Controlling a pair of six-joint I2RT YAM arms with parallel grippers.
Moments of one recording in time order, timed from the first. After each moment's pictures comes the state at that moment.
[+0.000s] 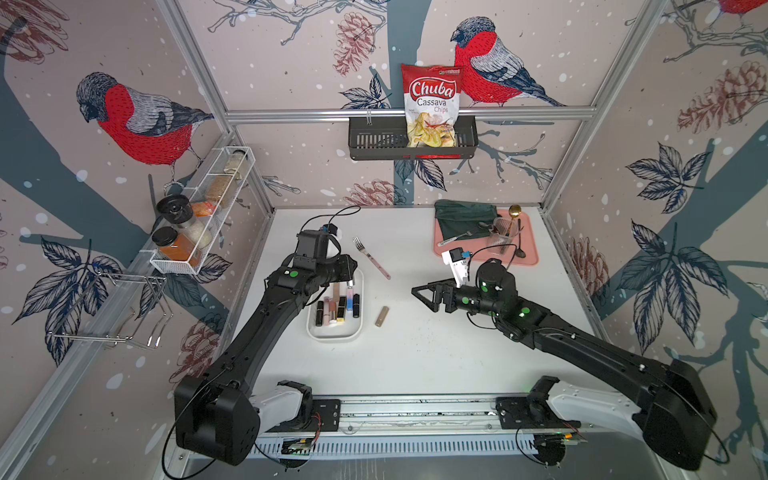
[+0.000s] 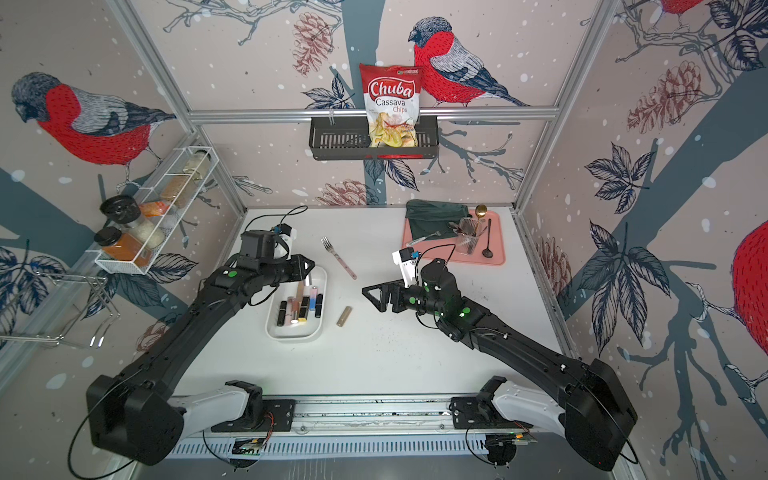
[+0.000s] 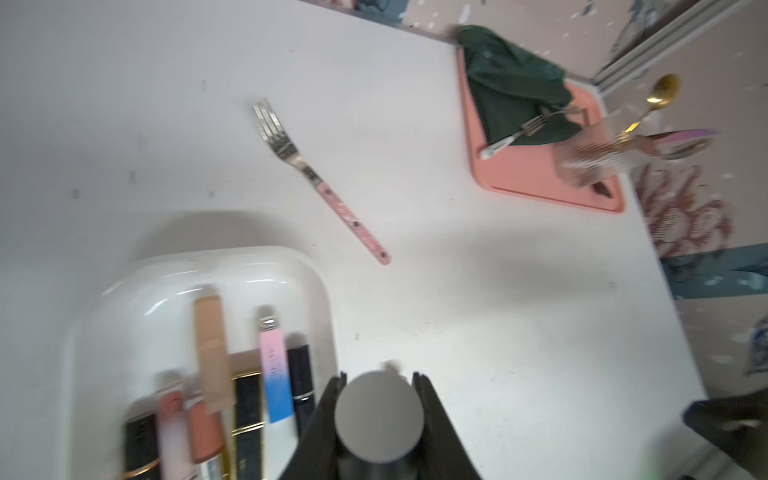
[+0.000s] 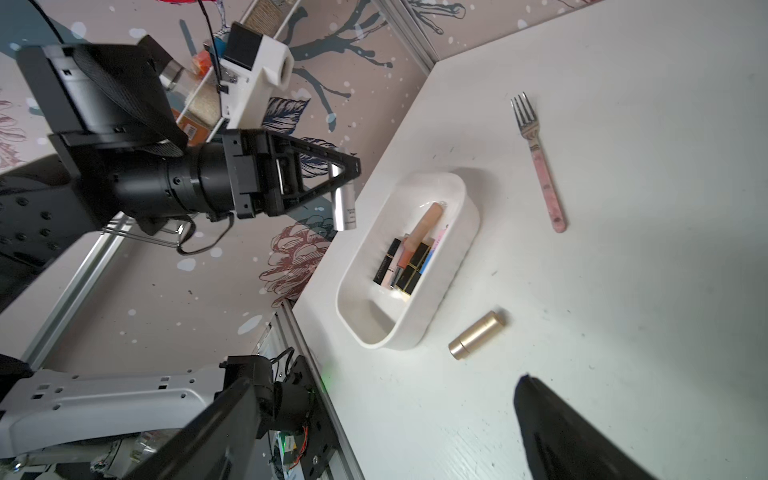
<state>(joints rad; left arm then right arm) -0.24 1.25 1.07 -0.62 0.19 -0.27 0.78 1.12 0.69 0.07 -0.39 0.62</state>
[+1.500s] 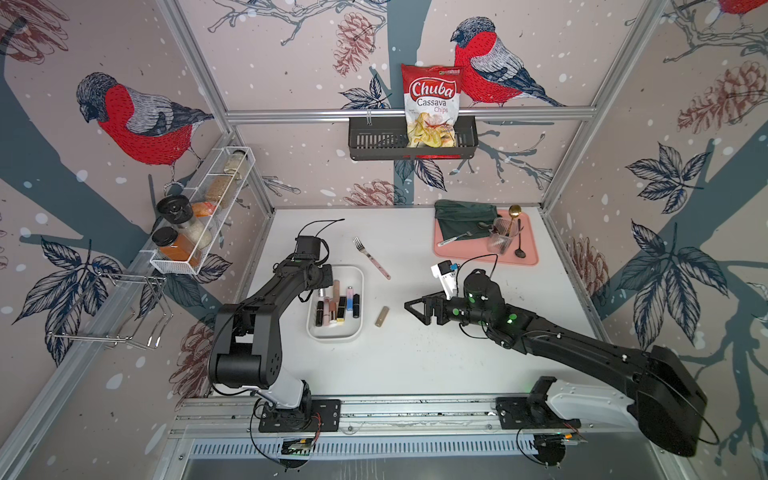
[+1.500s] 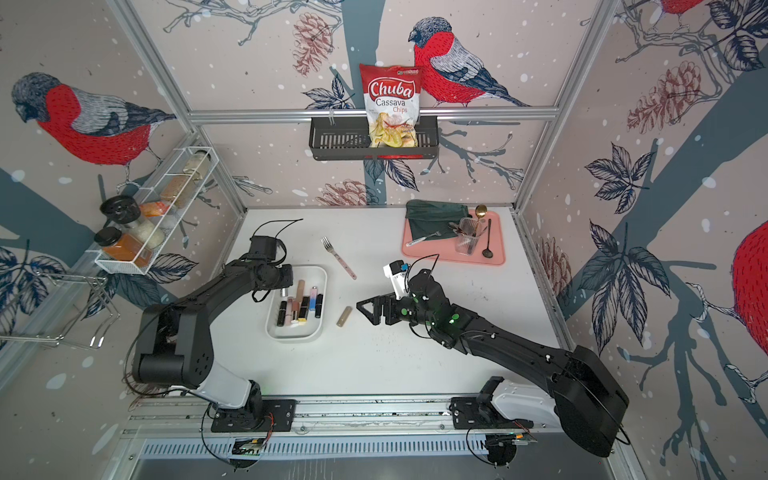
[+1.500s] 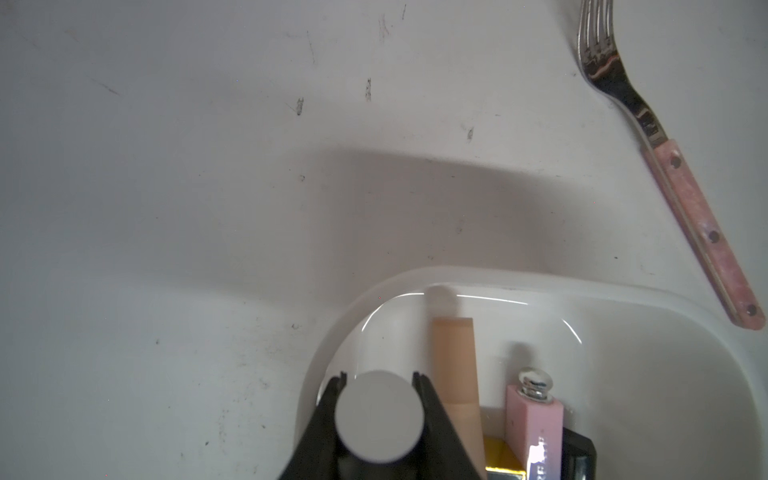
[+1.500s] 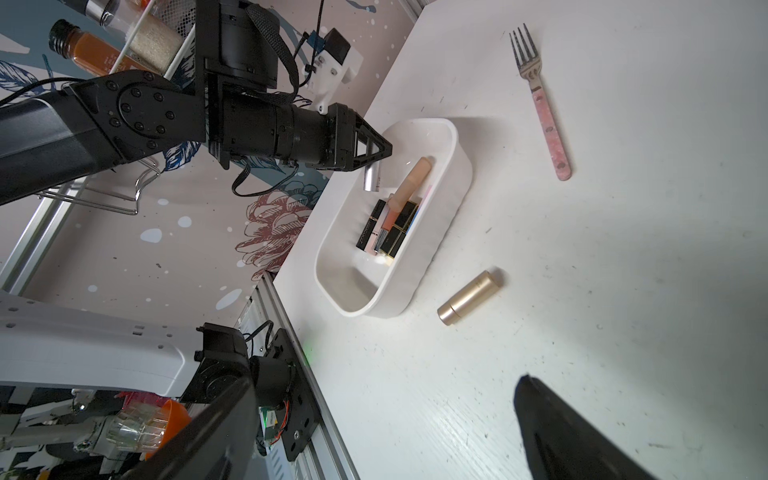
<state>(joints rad) -0.05 1.57 0.97 -0.48 0.00 -0.18 0.86 1.18 0.64 0.13 -0.35 0.63</state>
